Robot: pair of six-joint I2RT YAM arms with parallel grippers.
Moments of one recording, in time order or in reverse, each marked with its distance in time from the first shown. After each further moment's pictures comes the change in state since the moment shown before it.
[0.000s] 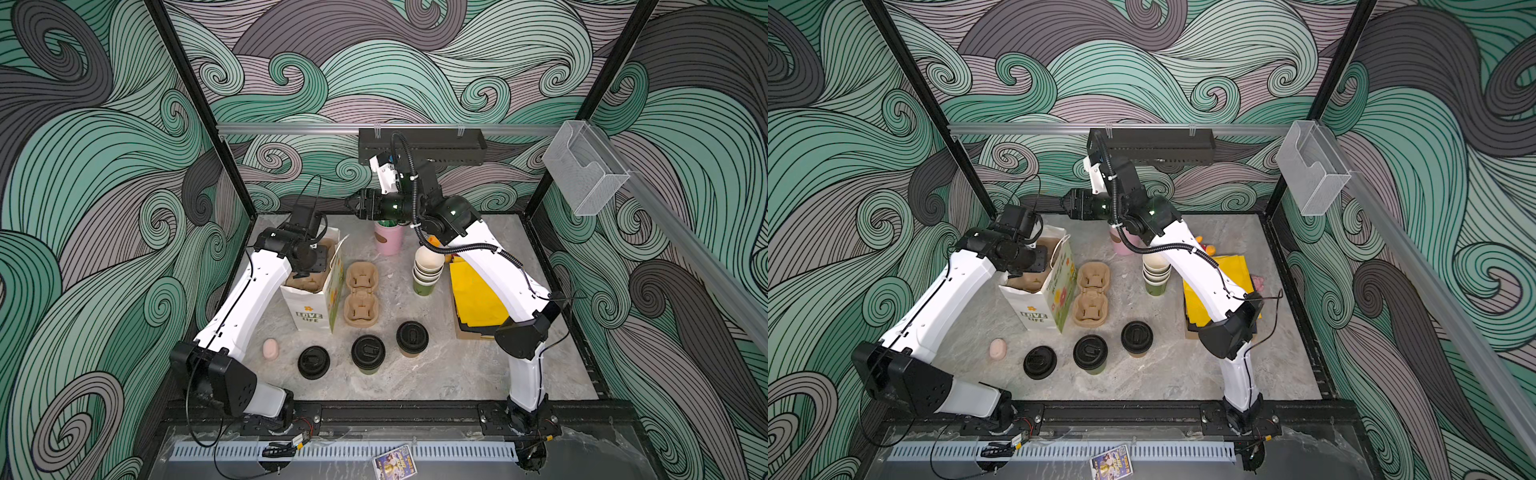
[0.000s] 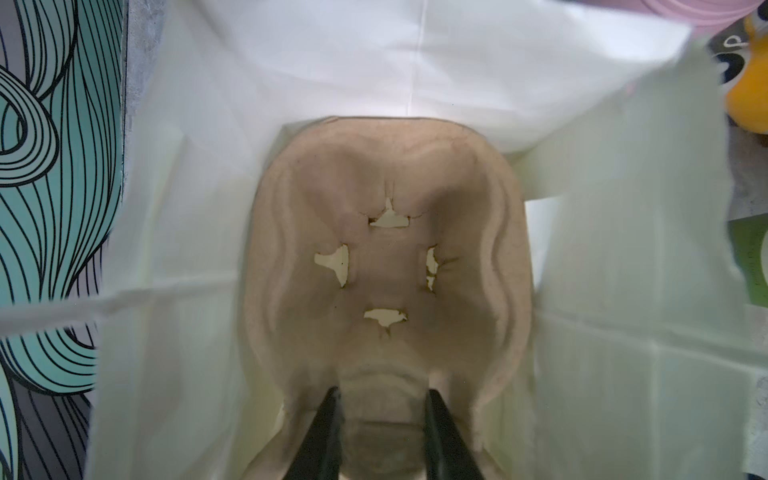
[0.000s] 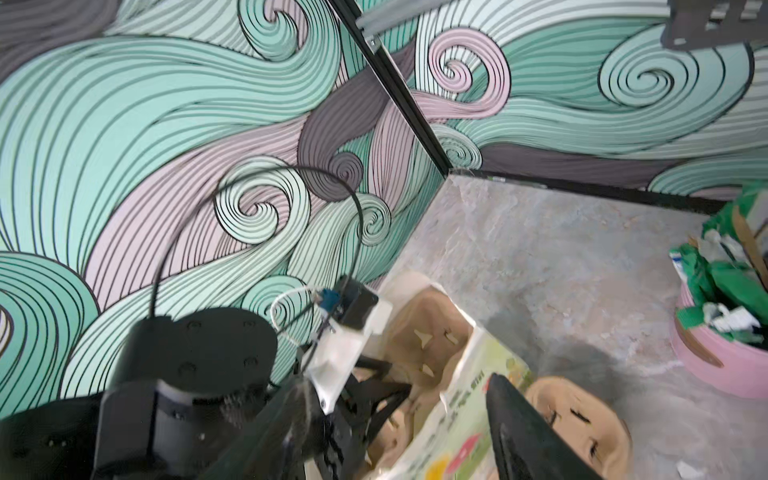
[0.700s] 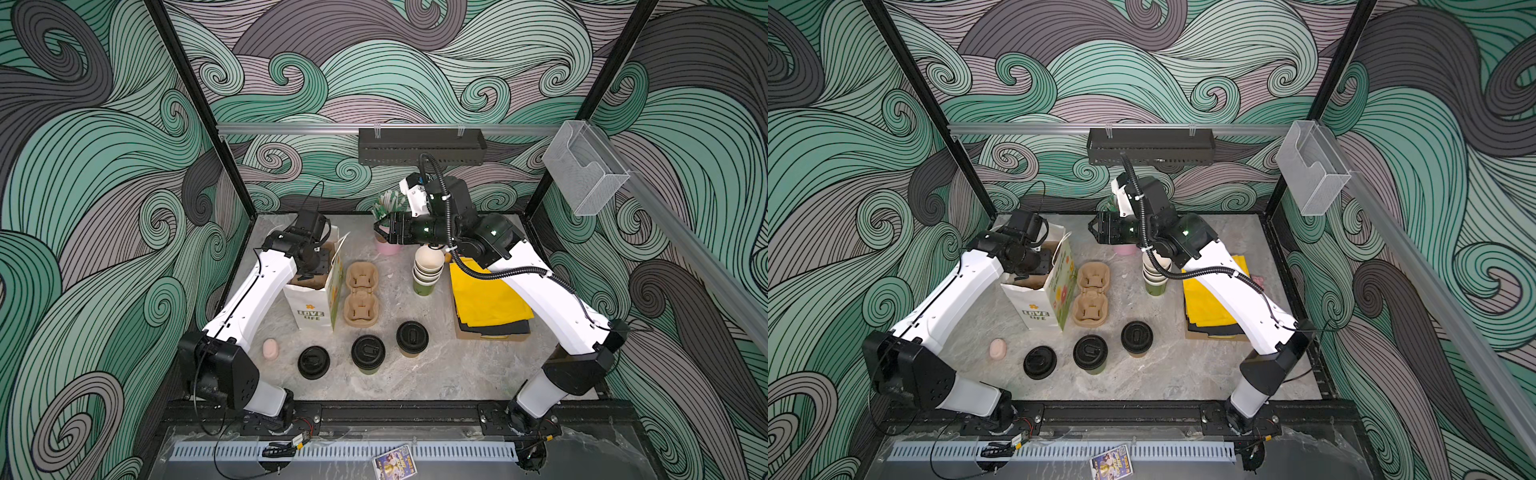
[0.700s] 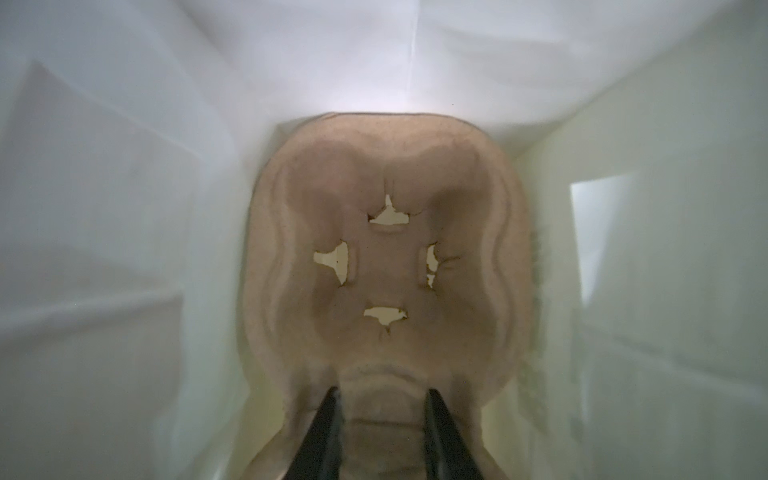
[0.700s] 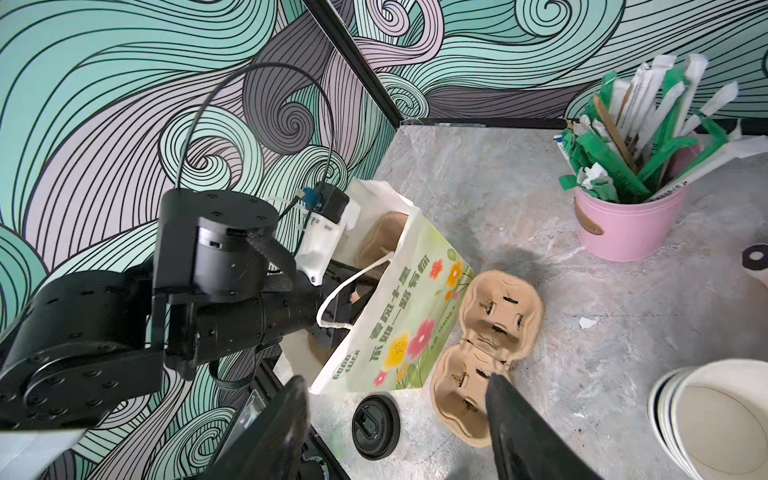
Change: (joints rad) left arm 0.000 0.043 -0.071 0.074 -0.008 -0.047; right arm -0.006 -0.327 -0.376 -0.067 0.091 0.002
